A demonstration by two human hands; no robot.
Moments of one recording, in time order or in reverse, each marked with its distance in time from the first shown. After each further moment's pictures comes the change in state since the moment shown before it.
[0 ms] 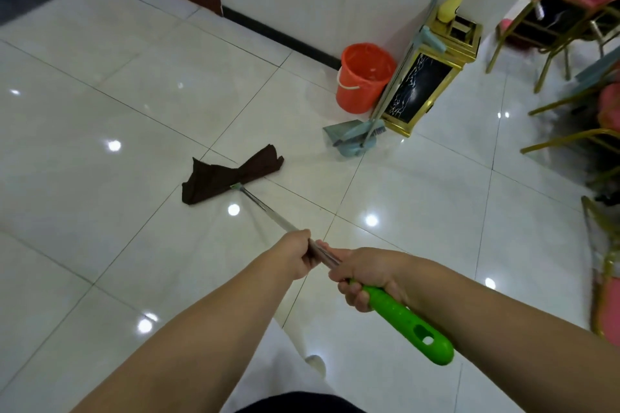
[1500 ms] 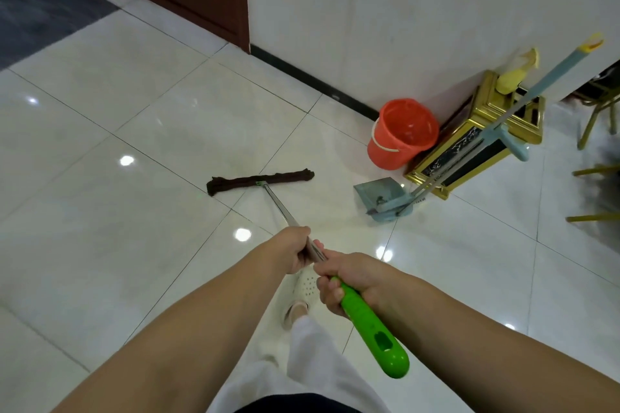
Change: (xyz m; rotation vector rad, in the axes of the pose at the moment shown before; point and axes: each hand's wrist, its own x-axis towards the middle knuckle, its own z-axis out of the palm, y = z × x) left_hand 0.074 0.386 0.025 0.200 0.028 0.035; right_hand 0.117 -0.363 0.062 0.357 -0.032 0.005
